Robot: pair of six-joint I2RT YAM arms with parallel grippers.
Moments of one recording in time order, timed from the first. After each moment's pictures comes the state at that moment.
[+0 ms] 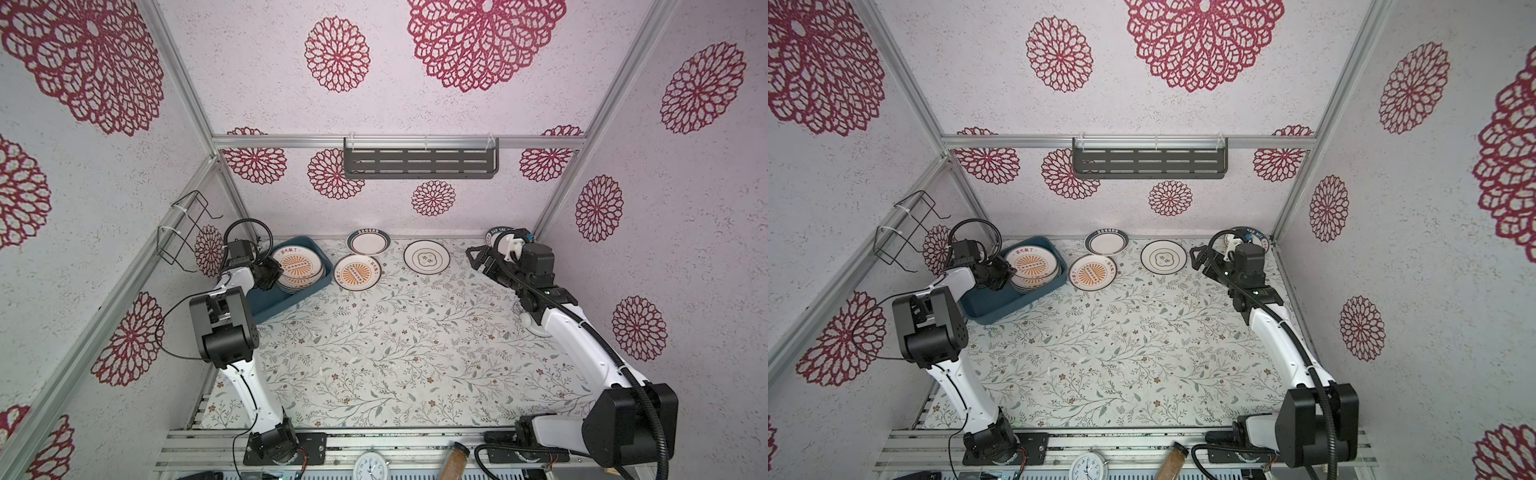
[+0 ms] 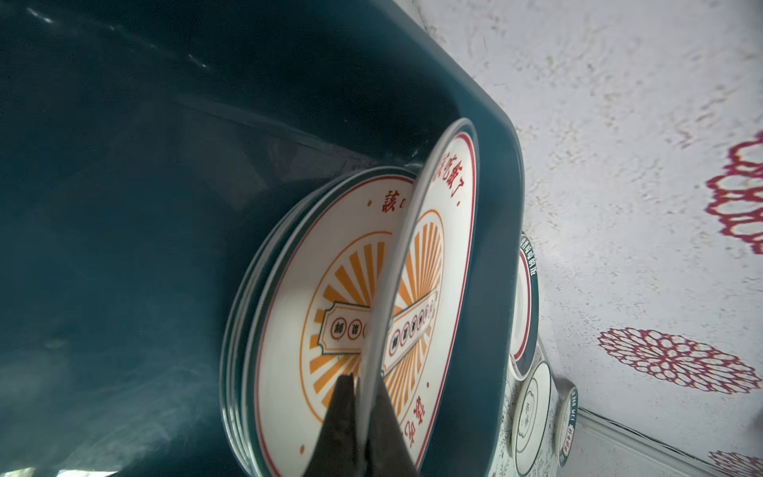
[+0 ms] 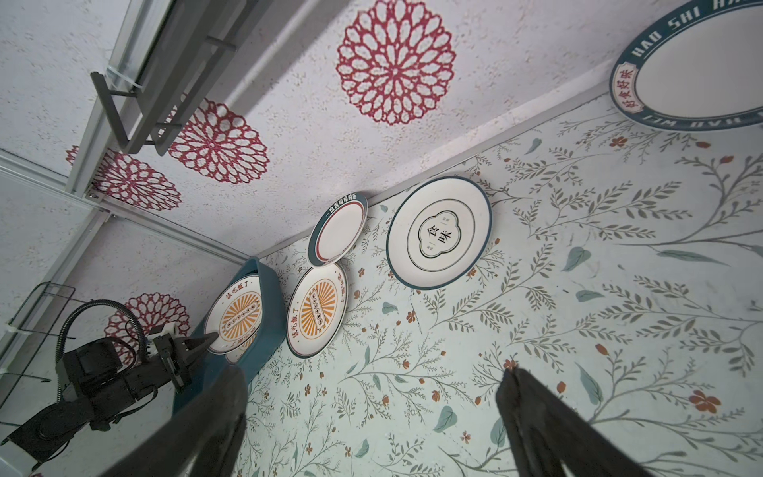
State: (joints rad) left arm 0.33 2.06 1.49 -0.32 0.42 -0.71; right arm 0.13 1.30 1.05 -0.15 -0.29 0.63
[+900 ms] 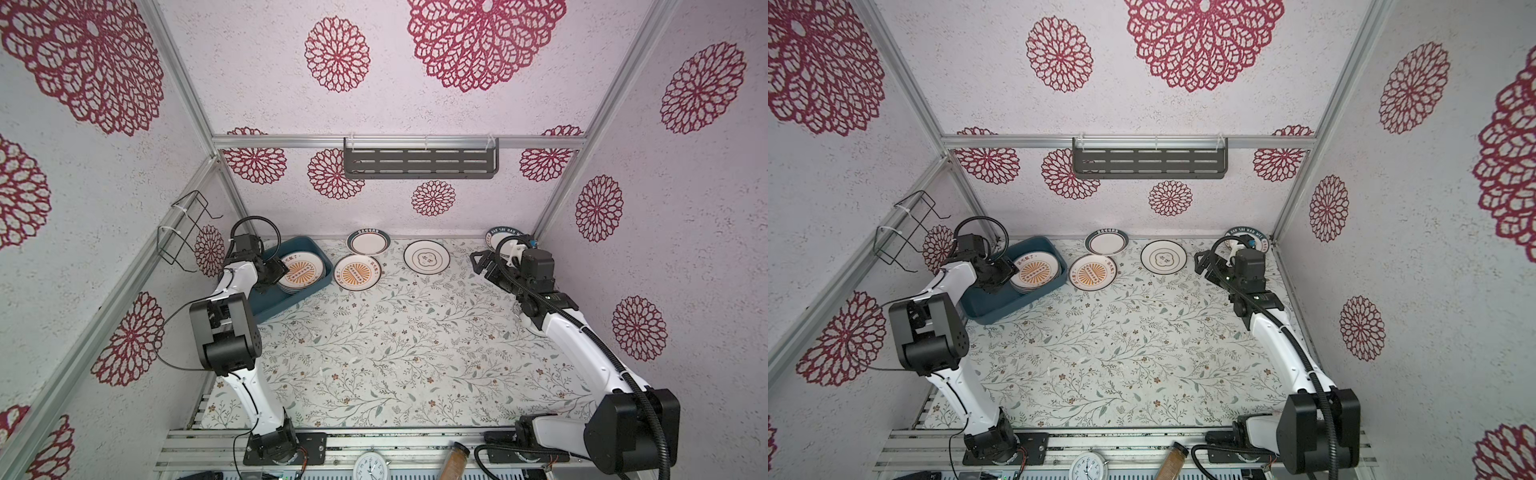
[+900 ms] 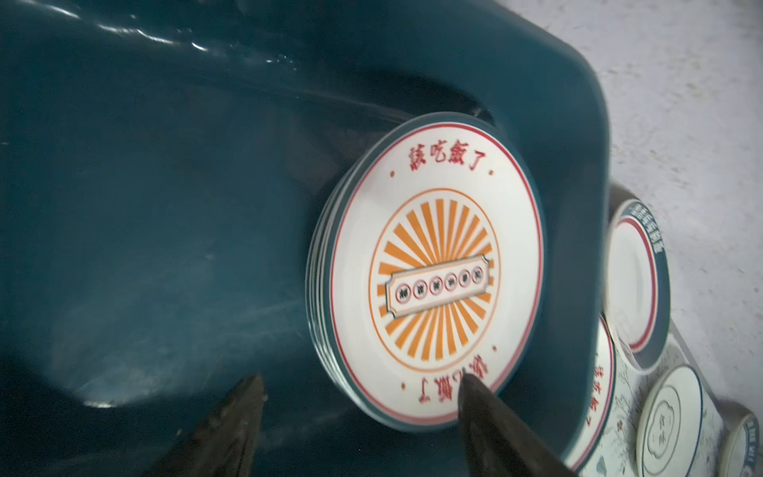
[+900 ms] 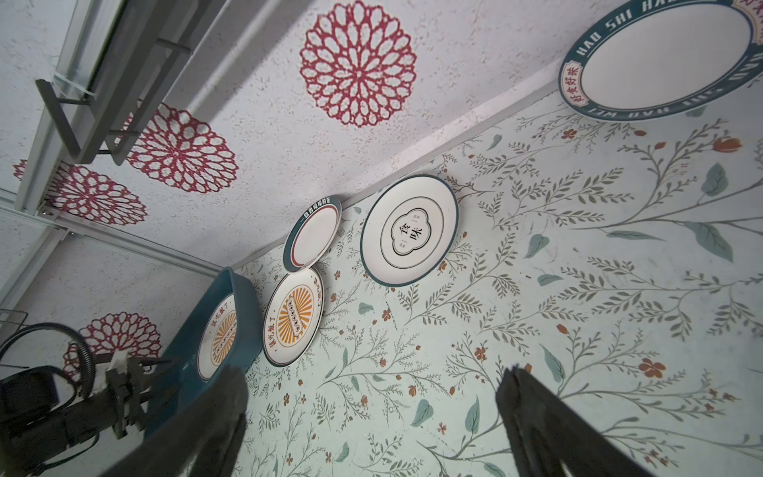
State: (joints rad) left arm 0.26 1.89 1.47 -0.56 0.14 -0.53; right arm 0.13 1.27 1.00 -0.15 -0.21 0.65
